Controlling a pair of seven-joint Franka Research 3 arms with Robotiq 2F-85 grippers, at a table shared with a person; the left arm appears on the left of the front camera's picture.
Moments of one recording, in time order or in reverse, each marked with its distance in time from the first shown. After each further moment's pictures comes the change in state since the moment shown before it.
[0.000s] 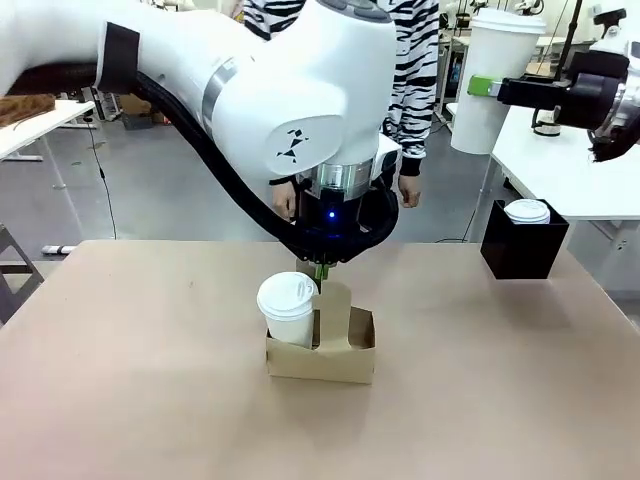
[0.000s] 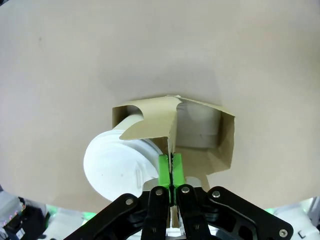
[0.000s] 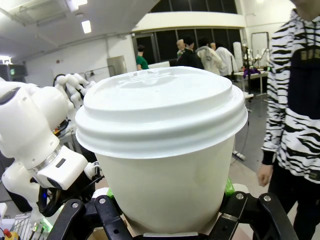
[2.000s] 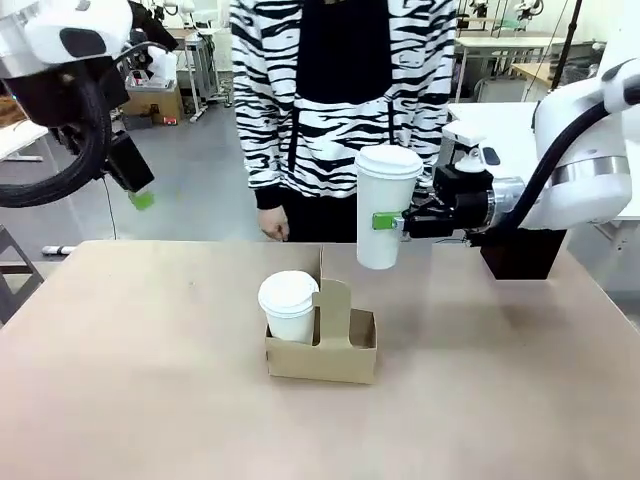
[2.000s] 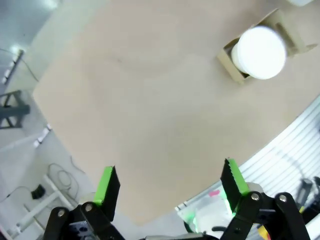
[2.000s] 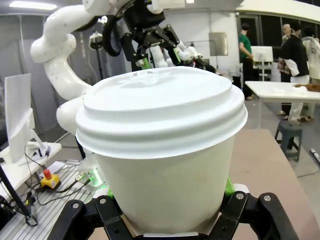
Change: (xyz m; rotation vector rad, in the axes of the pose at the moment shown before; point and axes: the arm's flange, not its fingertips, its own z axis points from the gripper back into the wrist) left arm -0.012 0.274 0.121 -0.095 -0.125 -0.662; right arm -0.159 0.031 -0.113 0.537 0.105 0.021
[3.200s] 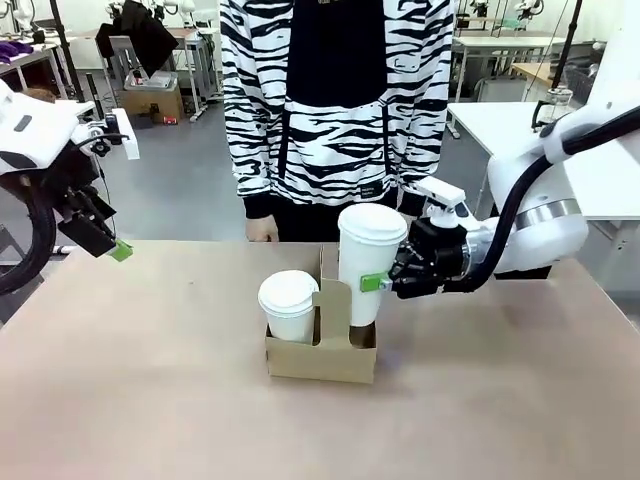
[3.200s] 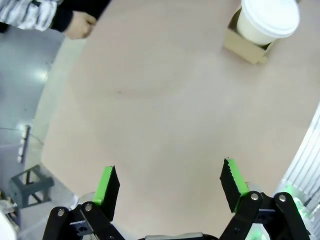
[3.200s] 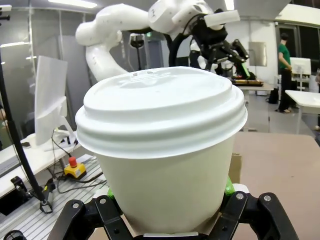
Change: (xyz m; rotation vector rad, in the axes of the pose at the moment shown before) left arm -0.063 0.059 -0.095 -0.060 -0.204 -0.362; right arm -0.077 0.015 -0.039 0.216 -0.043 0.002
